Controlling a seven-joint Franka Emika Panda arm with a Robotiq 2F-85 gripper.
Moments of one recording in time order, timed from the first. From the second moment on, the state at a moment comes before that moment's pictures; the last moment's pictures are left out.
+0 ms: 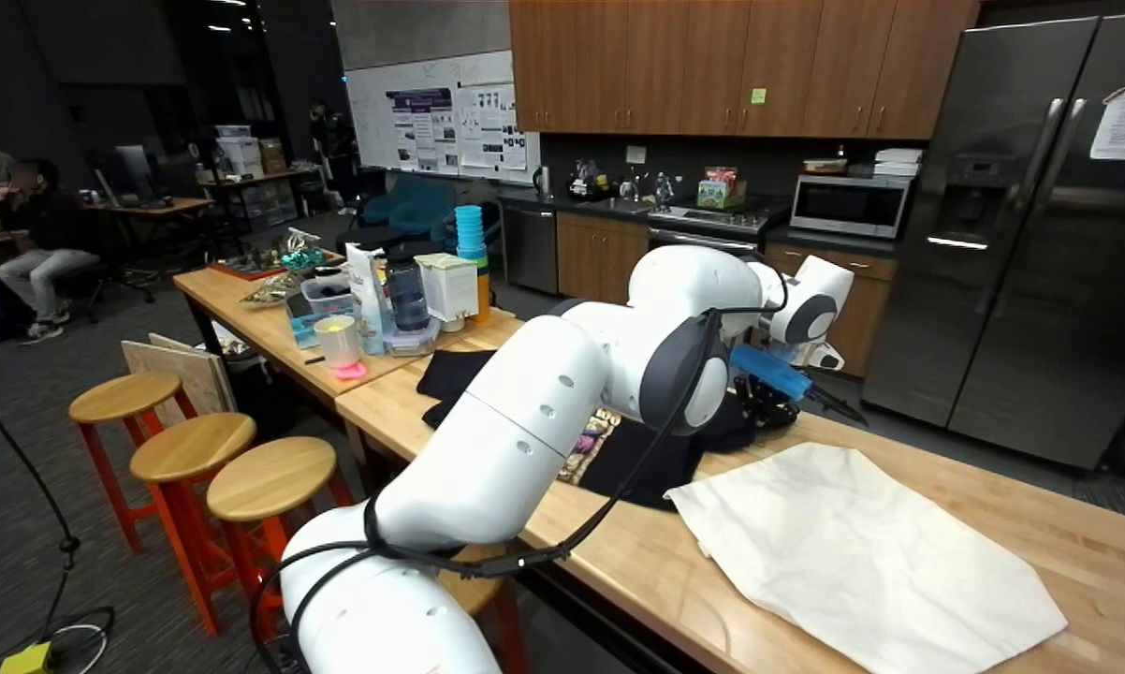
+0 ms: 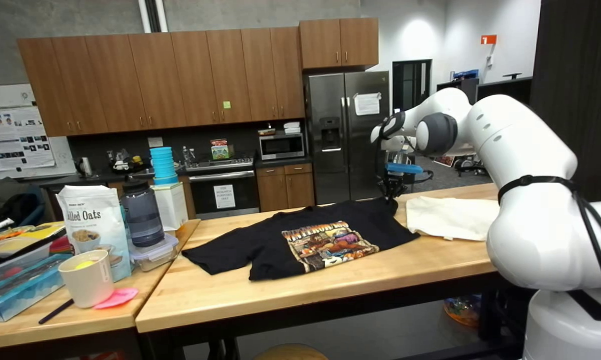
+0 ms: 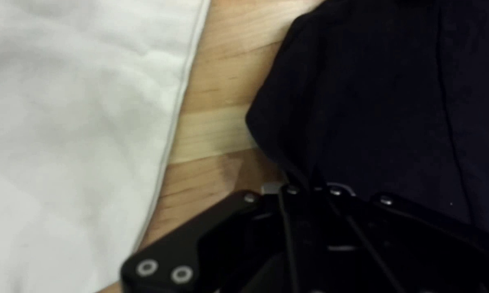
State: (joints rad) arm -0.24 0.88 -0.03 -1.02 0.23 1.77 -0.04
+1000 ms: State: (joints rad) arm -0.20 0.76 0.12 -0.90 0.38 1.81 -0.15
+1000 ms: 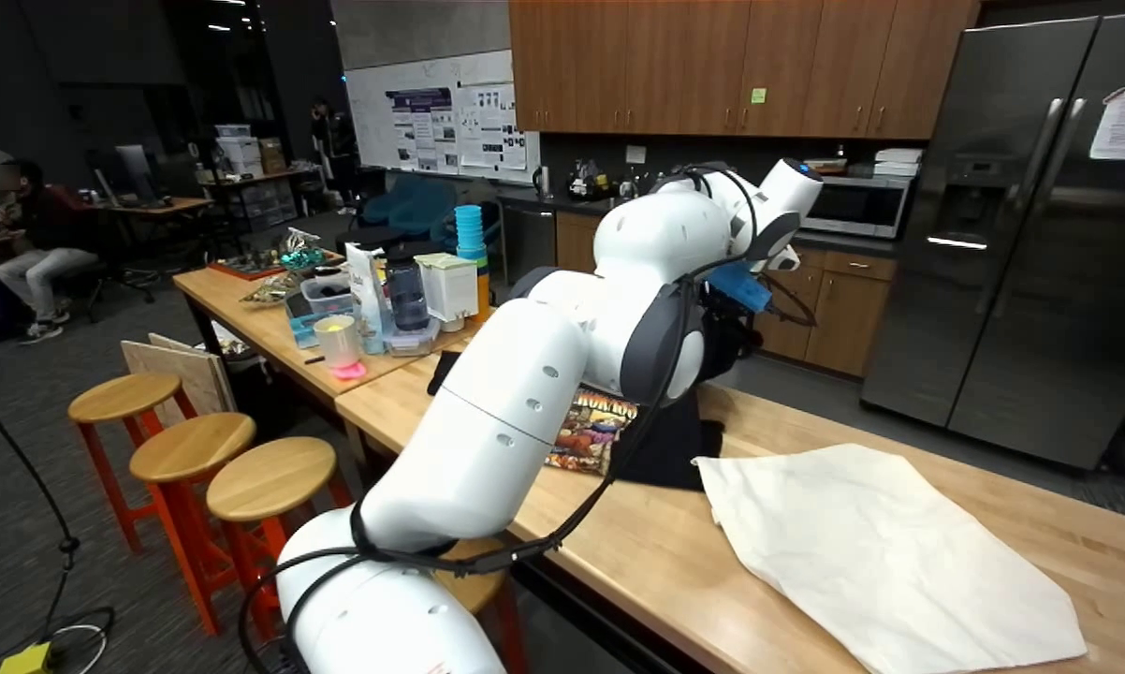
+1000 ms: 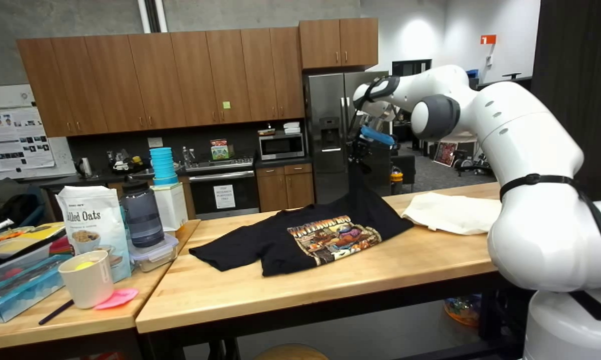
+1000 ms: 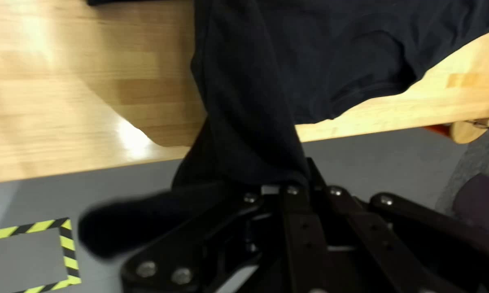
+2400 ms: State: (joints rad) arm 0.10 0.65 0.30 -1.05 0.23 1.13 -0.41
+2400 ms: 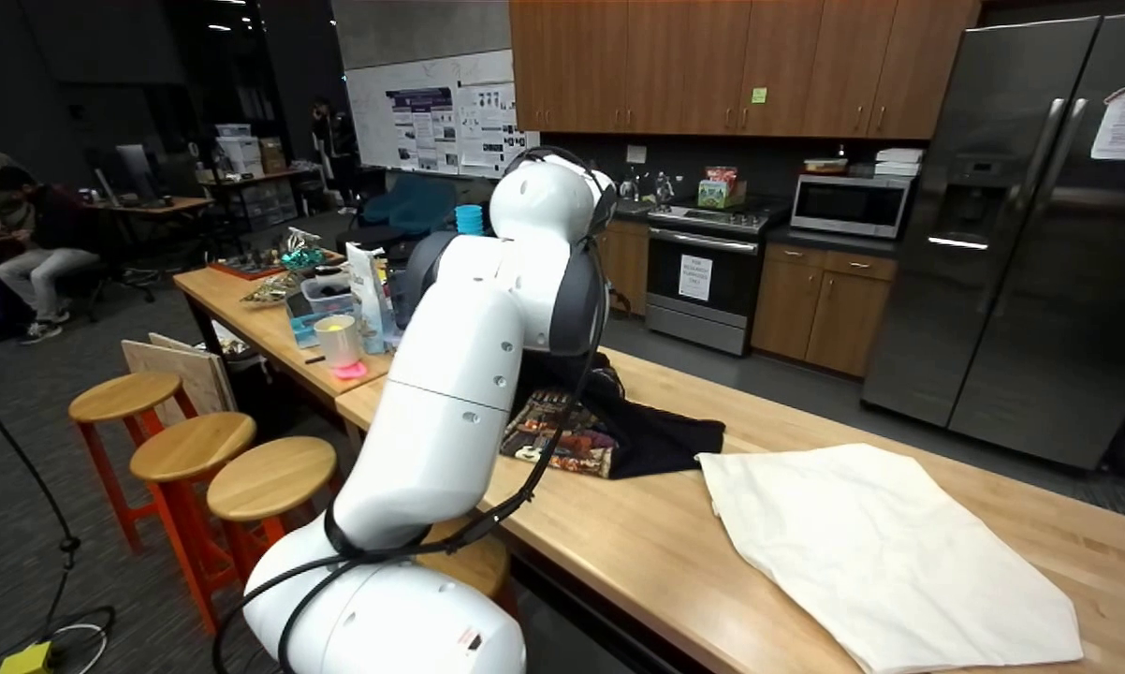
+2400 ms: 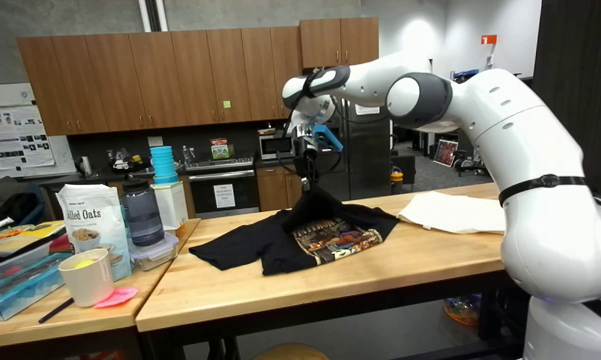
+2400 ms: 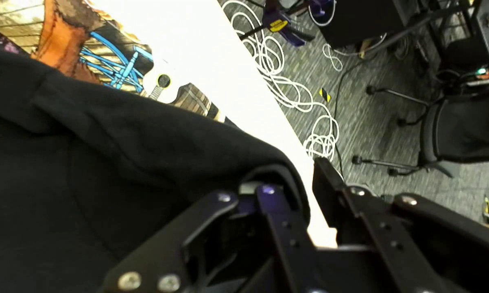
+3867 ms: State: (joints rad) arm 0.32 0.76 0.28 -0.77 -0.06 1.52 -0.49
